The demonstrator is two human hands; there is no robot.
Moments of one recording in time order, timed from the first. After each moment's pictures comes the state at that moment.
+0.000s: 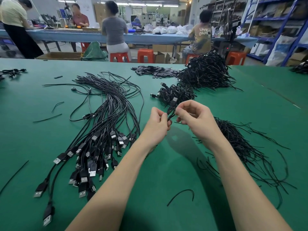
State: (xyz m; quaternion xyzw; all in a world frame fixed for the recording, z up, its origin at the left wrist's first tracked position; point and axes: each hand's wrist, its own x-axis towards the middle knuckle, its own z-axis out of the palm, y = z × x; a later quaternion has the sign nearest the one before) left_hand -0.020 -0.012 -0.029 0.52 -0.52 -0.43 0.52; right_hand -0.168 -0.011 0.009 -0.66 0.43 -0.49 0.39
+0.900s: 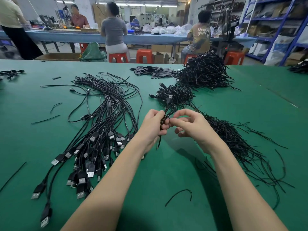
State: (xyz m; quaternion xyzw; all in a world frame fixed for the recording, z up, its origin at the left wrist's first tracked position) left_hand -0.022 -0.008 -0.014 0.45 -0.37 -0.57 0.58; right_hand -0.170 -0.010 -0.001 -0.60 0.45 -0.42 0.52
